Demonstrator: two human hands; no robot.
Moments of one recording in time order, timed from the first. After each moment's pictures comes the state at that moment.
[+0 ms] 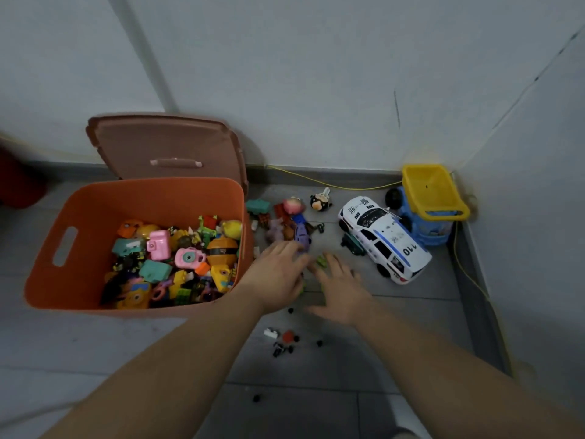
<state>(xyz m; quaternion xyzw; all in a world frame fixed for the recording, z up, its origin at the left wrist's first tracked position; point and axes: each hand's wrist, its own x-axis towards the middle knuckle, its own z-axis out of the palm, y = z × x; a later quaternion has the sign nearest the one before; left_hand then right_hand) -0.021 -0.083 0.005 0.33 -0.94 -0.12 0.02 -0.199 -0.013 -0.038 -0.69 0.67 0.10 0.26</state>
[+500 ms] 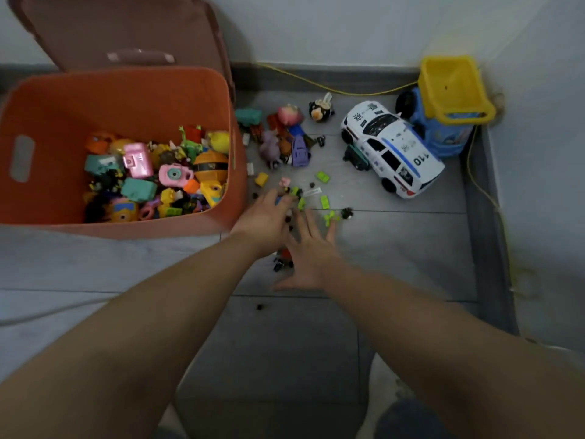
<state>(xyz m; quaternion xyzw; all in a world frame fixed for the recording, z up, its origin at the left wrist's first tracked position) 0.000 -0.051 -0.069 0.44 -0.86 -0.25 -0.08 -0.123 0.047 -0.098 -0.71 0.64 0.13 0.25</state>
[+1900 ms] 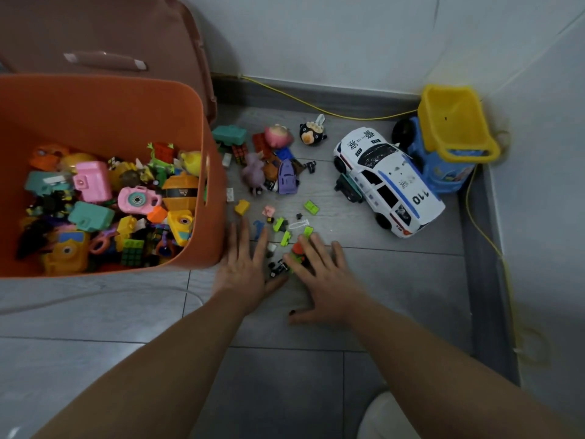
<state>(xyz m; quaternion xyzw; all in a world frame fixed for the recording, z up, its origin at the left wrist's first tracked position) -0.002 -0.029 -0.153 0.53 -0.83 -0.13 -0.10 -0.204 0.040 -0.137 -0.79 0.57 0.12 0.20</state>
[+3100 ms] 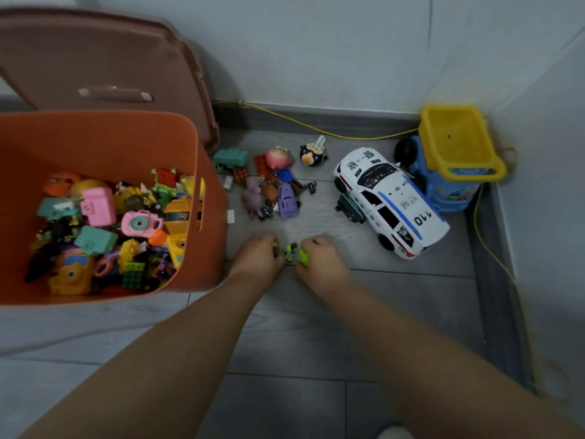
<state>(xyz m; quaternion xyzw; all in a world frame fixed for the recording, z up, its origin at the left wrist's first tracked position) -0.054 -0.091 -0.124 0.60 -0.74 -0.31 -0.04 -0.200 -0.035 -0.133 -0.62 0.72 -0.09 0.29</state>
